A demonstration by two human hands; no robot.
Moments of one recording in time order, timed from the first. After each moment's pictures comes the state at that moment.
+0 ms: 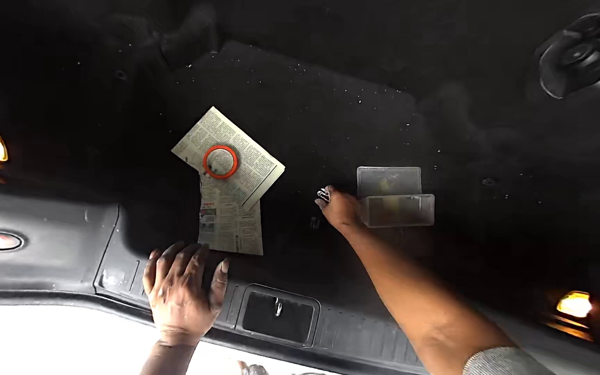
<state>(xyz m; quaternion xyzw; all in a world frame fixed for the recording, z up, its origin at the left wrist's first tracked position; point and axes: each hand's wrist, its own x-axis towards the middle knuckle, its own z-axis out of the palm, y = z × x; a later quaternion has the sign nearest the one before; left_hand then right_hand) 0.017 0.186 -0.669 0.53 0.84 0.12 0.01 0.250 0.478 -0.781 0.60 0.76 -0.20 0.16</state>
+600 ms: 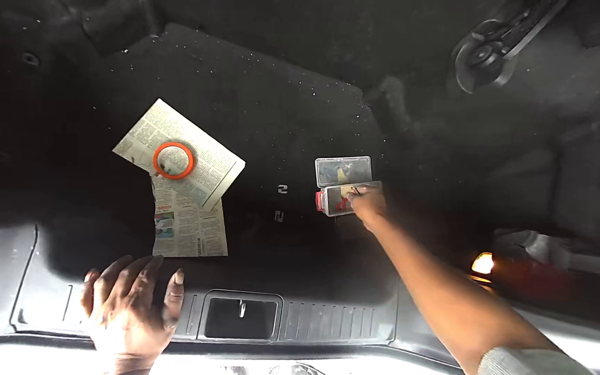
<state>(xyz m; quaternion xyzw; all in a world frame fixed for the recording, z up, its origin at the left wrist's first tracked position) 0.015 0.185 -0.669 0.54 0.83 0.15 0.01 0.379 0.515 -0.727 0.76 0.58 -0.28 0.05</state>
